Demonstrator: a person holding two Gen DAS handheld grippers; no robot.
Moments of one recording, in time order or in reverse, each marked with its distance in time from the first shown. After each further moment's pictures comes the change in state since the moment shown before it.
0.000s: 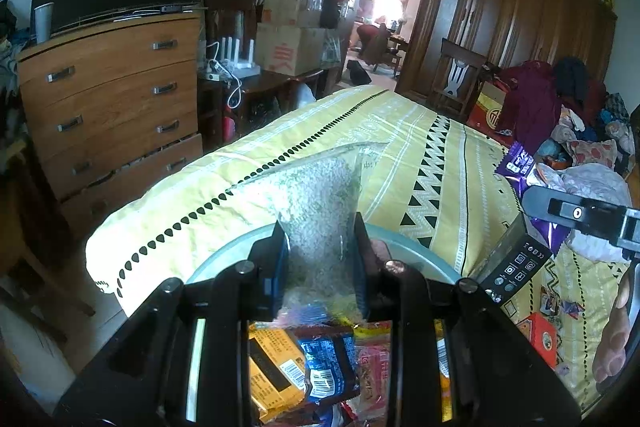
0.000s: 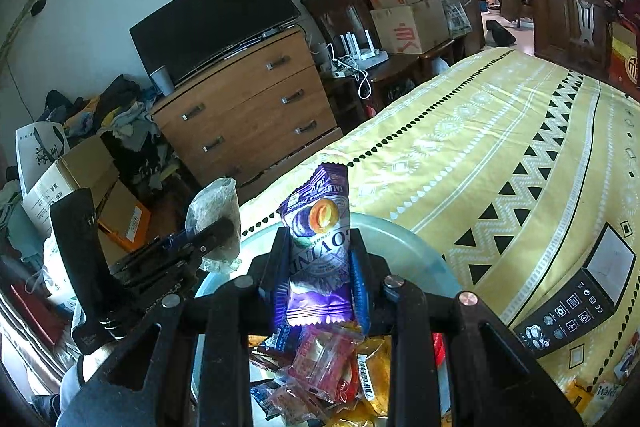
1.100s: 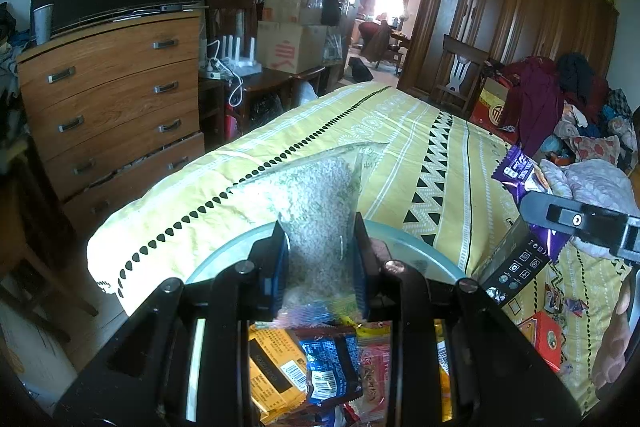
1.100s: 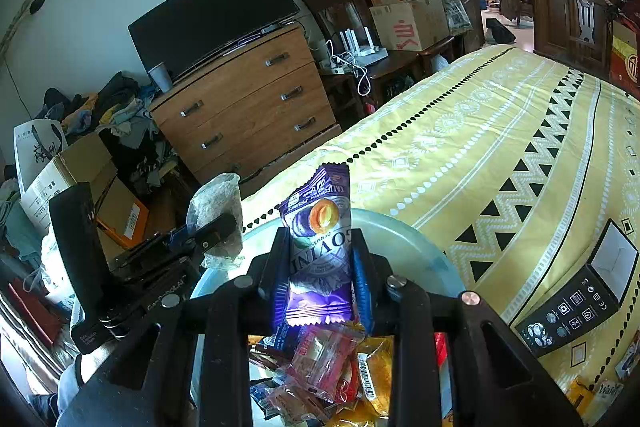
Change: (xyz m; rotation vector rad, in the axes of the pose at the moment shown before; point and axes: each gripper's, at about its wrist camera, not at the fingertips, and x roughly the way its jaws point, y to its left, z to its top) left arm 0.004 0.005 -0.001 0.006 0.009 0.007; right arm 0.007 -0.002 -0.005 0.001 0.007 -0.002
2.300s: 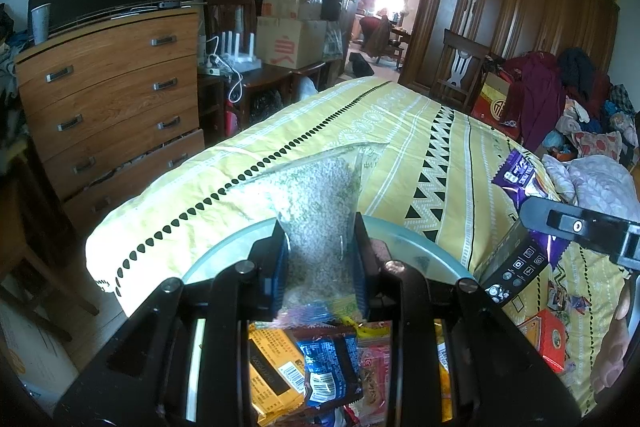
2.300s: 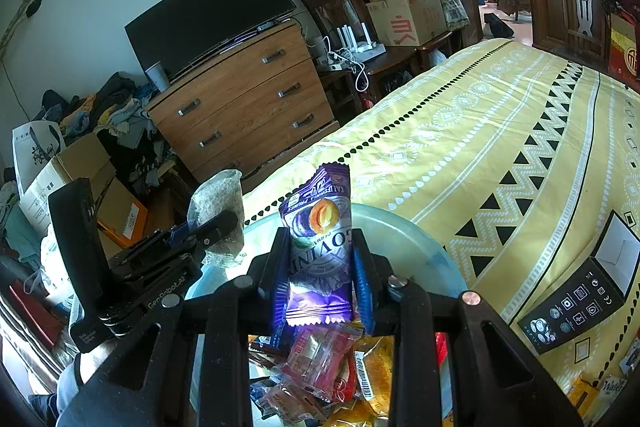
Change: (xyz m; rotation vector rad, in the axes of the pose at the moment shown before) left arm 0.002 0.001 -0.001 0.006 0.008 0.005; right arm 0.007 -0.005 -0.010 0.012 0.005 -0.004
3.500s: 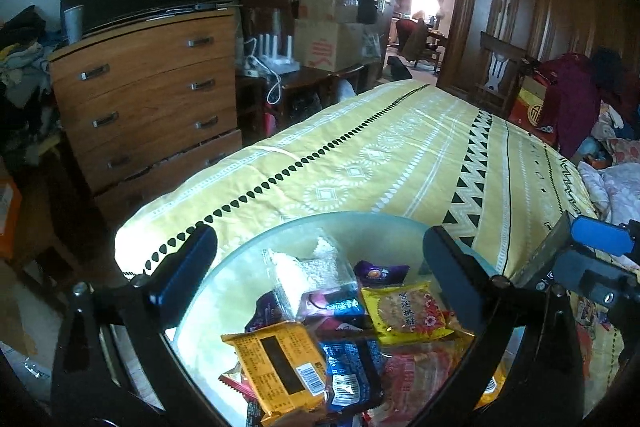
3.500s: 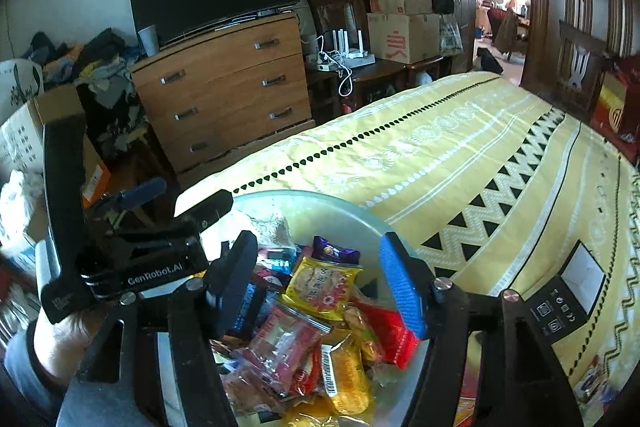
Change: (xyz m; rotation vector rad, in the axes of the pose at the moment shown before) left arm 0.001 0.004 -0.001 -0.017 -0.006 0.155; right arm -0.003 0.030 -0.023 -0.185 0.000 -0.161
